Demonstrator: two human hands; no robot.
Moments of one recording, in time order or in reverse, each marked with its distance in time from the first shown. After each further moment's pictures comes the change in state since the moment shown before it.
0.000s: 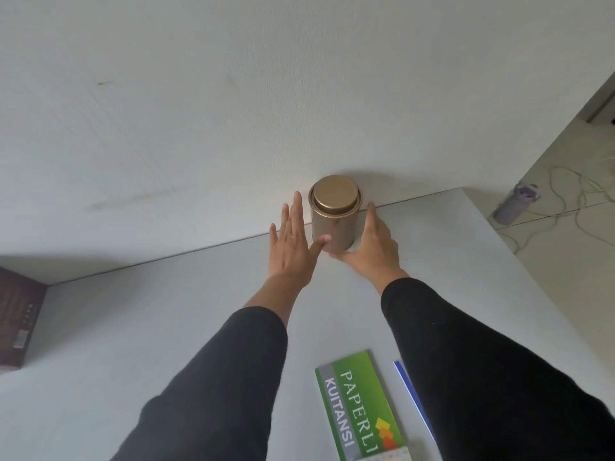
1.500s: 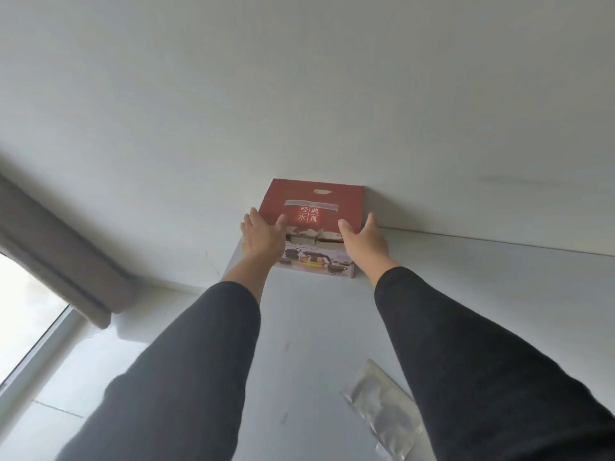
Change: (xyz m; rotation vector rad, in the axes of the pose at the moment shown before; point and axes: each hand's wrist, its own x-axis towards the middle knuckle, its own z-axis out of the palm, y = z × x) left_hand -0.235 -0.480 -0.327 -0.319 0.313 -0.840; right_hand -0.231 -0.470 0.279 0.334 -0.376 -0.077
